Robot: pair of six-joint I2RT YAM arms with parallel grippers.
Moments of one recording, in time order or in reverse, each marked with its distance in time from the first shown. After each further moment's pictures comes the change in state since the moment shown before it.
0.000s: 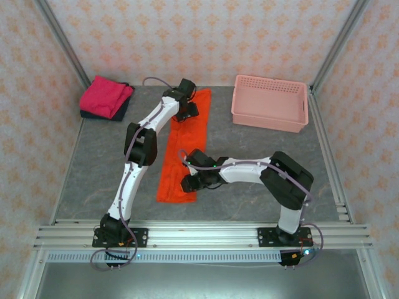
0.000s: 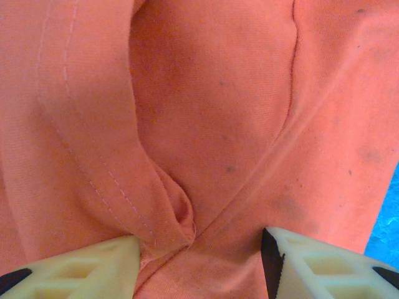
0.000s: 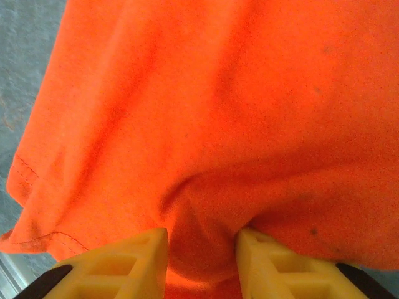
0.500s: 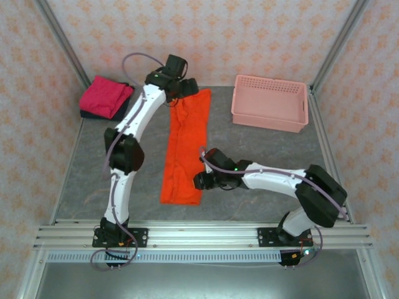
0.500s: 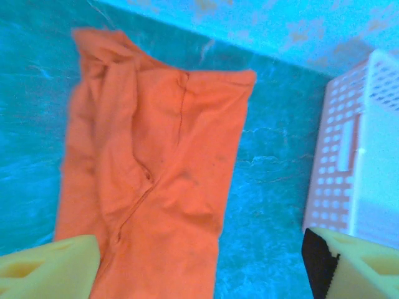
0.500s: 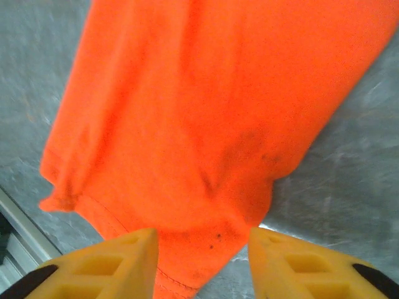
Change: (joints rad) left arm 0.005 -0.399 -0.099 -0.043 -0.033 0.047; right arm -0.055 -0.314 -0.181 -0.011 0.098 0.088
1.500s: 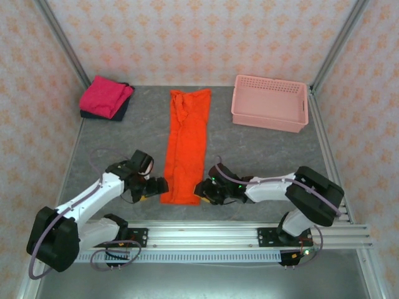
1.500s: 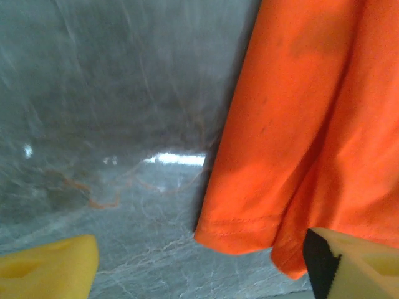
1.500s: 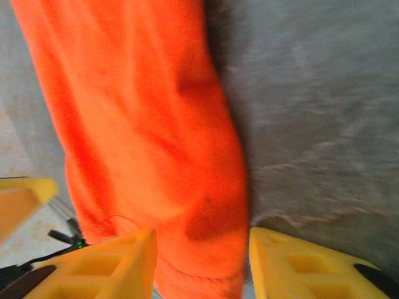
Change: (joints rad) left arm -0.053 -1.107 -1.732 0.138 0.285 -0.076; right arm 0.067 0.063 -0.266 0.444 -0.128 0.716
